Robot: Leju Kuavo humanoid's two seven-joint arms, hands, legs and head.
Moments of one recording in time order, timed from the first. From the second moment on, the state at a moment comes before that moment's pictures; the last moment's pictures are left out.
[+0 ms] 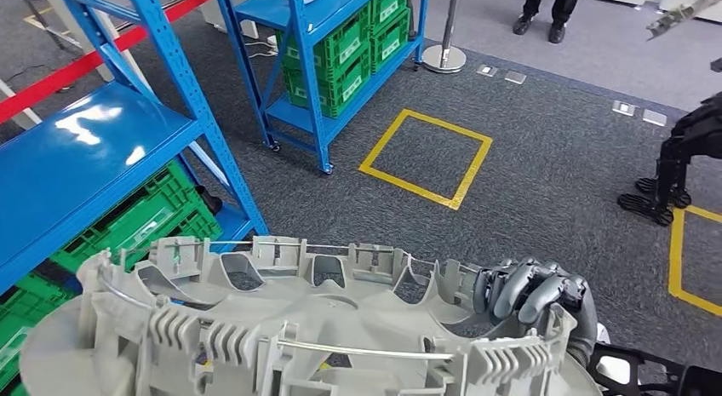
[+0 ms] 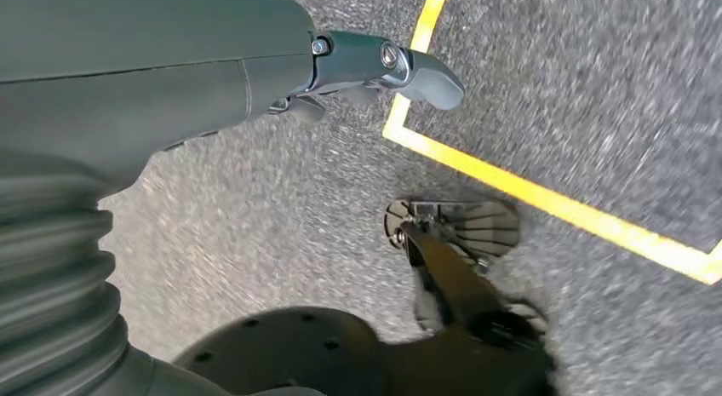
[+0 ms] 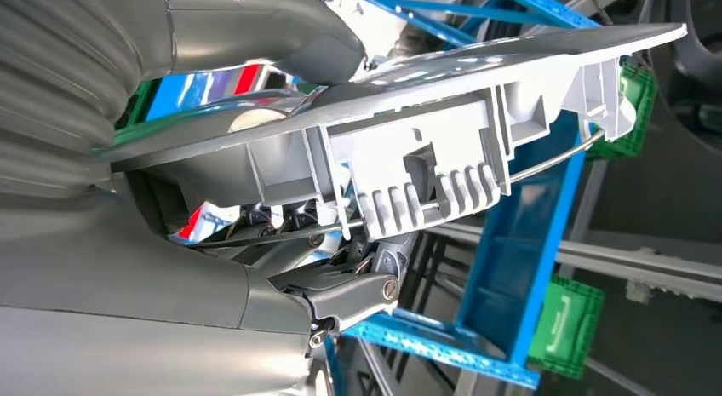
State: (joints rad) left arm -0.09 -0.12 1.23 -0.19 -1.10 -0.03 -0.25; right arm -0.04 -0.13 0.20 -1.99 -0.17 0.78 -0.70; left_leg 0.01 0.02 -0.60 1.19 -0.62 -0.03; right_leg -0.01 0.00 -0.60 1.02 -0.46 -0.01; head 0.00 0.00
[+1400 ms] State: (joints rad) left arm -0.09 -0.14 1.23 -0.19 -1.09 -0.03 -0.26; right arm -0.08 -0.15 0.19 -1.96 -0.16 0.71 -0.70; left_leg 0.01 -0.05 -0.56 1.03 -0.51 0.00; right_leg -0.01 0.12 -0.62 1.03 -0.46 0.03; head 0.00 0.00
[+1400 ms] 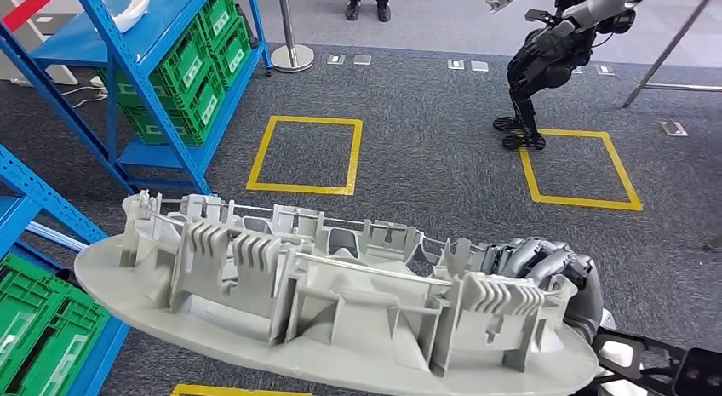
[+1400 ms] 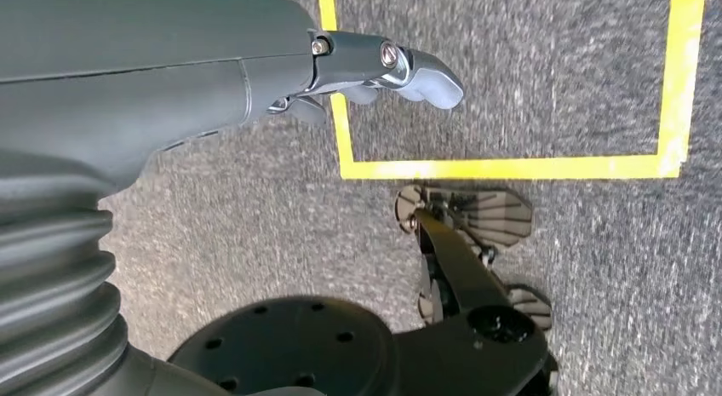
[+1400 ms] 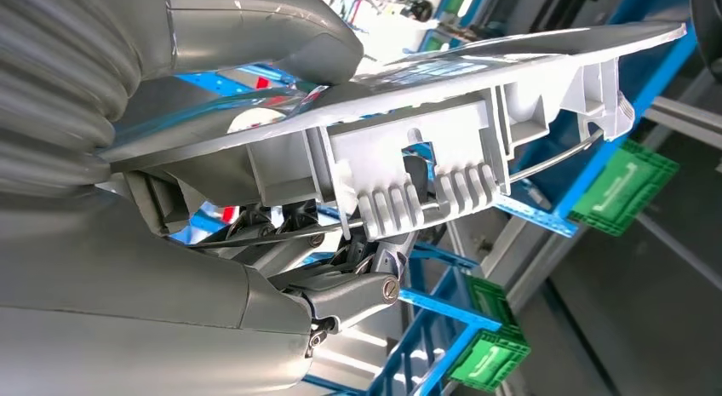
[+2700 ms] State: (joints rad) left arm -0.09 -0.13 1.23 -0.18 -1.11 -0.05 -0.23; right arm -0.09 -0.16 0.20 -1.96 -0.15 0.67 -0.70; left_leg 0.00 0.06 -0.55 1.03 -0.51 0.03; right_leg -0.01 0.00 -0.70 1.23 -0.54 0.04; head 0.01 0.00
